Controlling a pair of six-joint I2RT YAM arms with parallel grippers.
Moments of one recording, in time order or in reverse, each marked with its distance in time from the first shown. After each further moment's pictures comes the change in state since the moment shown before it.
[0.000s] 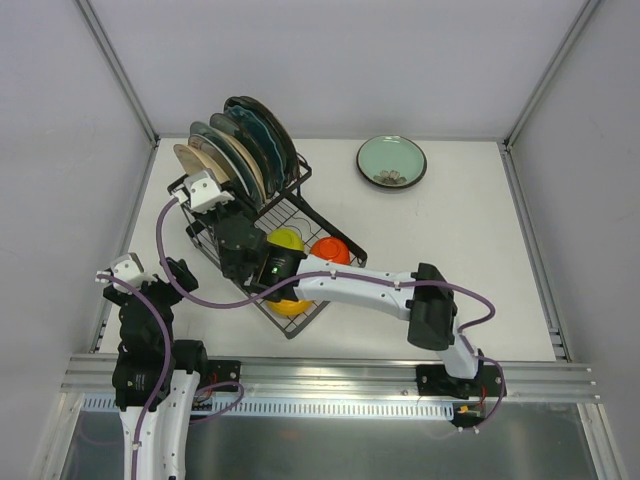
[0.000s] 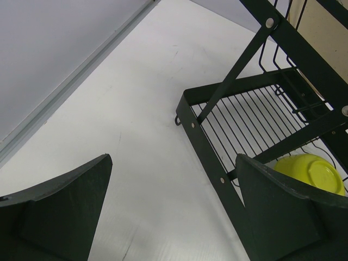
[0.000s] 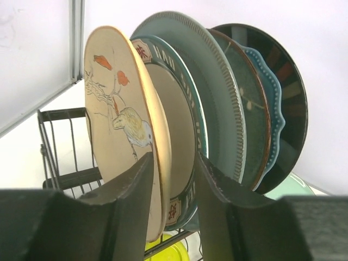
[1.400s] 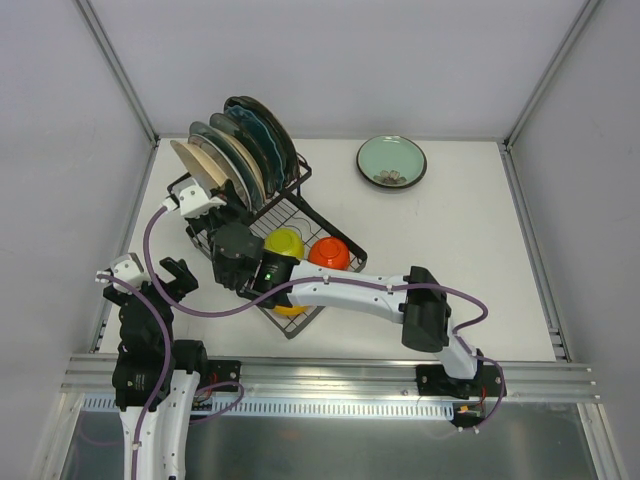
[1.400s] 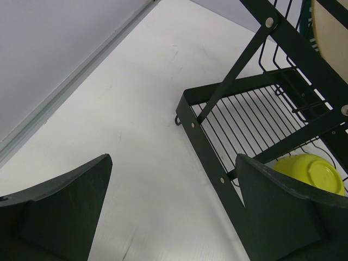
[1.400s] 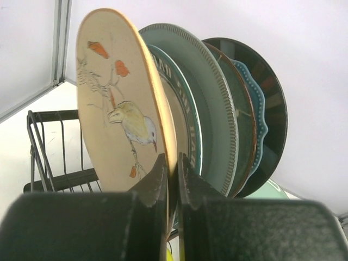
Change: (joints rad) left arm 0.000 0.000 0.000 0.000 0.000 0.000; right arm 0.023 0.030 0.029 0.106 0.049 -0.178
